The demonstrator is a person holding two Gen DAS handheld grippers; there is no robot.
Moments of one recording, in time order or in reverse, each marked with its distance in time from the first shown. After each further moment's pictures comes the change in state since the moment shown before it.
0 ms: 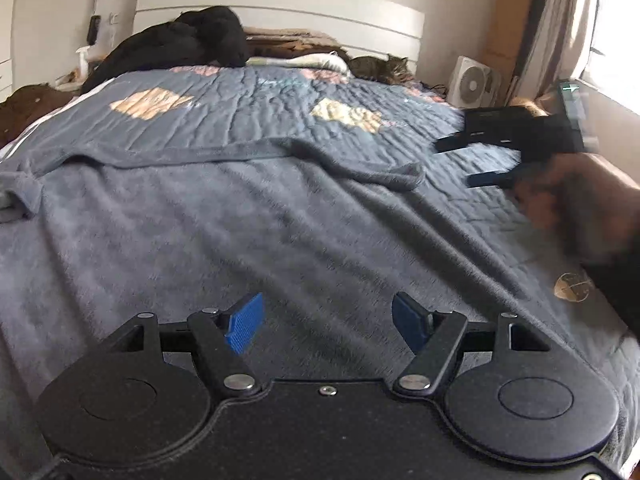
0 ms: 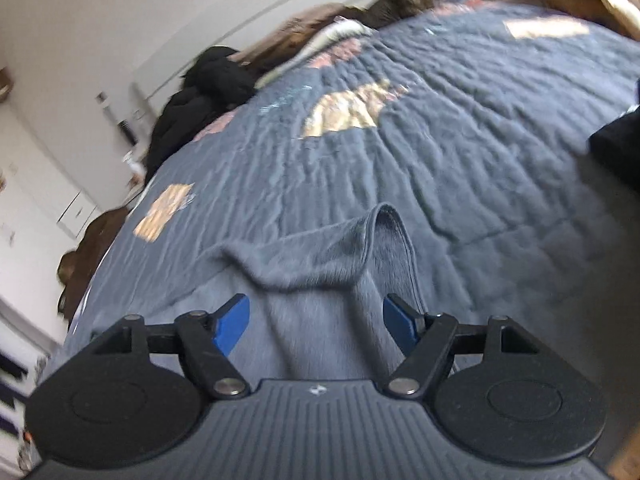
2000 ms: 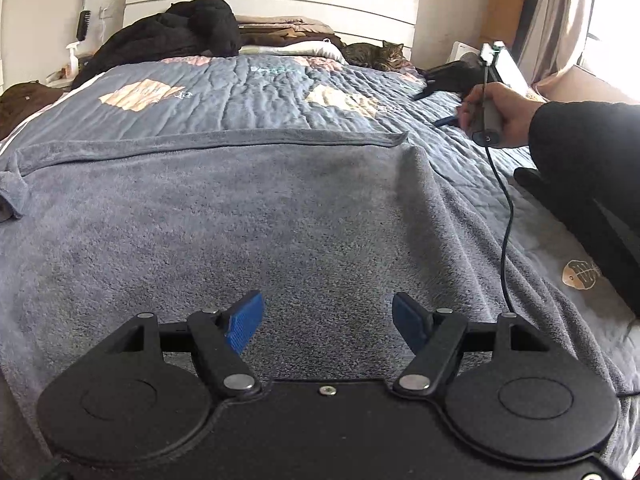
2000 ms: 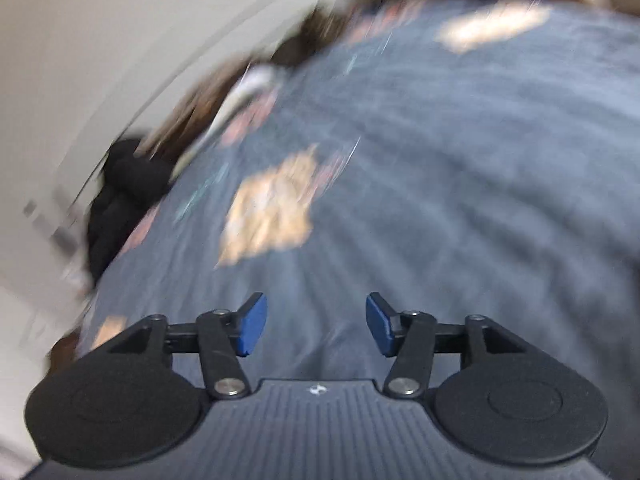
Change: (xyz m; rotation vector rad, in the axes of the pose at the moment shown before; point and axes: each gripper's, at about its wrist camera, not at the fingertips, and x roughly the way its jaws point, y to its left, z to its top) left arm 0.018 0.002 -0.002 0.034 0.047 0.002; right arm 0.109 -0.052 0.125 0.240 -0.039 -0.046
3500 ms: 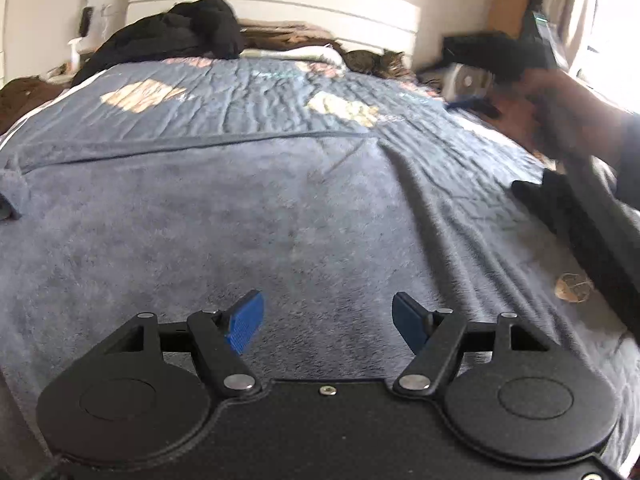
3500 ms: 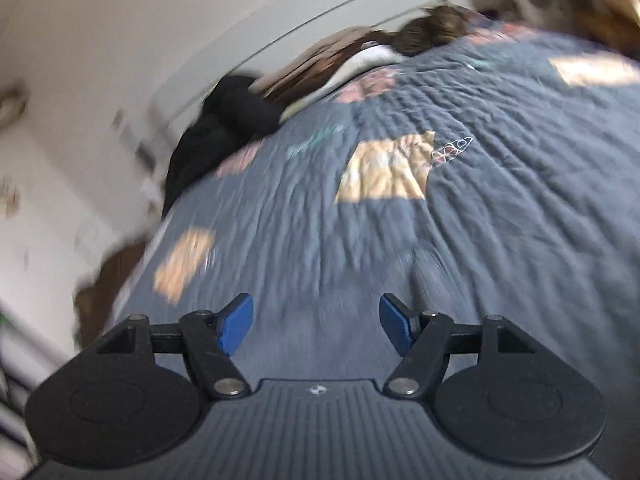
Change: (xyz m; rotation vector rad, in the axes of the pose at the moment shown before) left arm -0.008 0.004 0.006 -0.021 -0.027 -0.038; right arm -0.126 0.068 -0.067 -0.356 0.020 0.115
